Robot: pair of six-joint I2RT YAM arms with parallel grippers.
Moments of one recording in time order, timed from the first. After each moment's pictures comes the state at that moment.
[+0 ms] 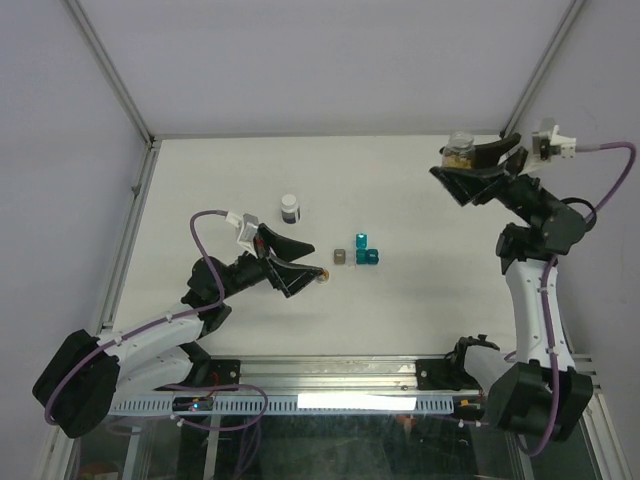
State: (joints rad) left arm -0.67 0.99 0.28 0.99 0.48 -0.68; right arm -0.18 1.02 0.88 1.04 -1.08 0.95
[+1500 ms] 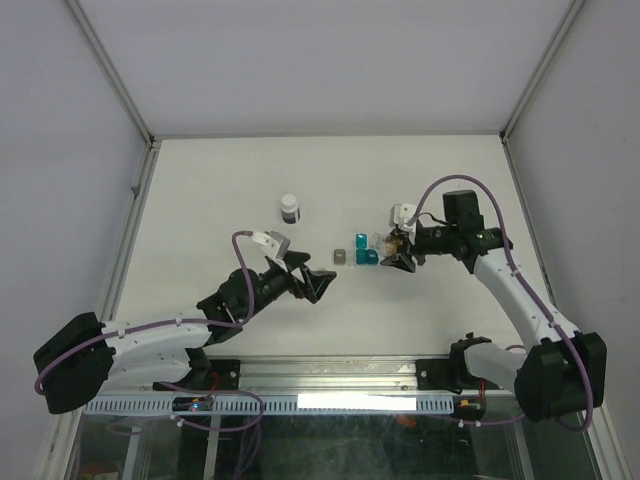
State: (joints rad) left arm -0.98 1.07 0.36 0.70 -0.13 -0.39; right arm 0.23 1.09 0.84 -0.56 -0.97 -0.89
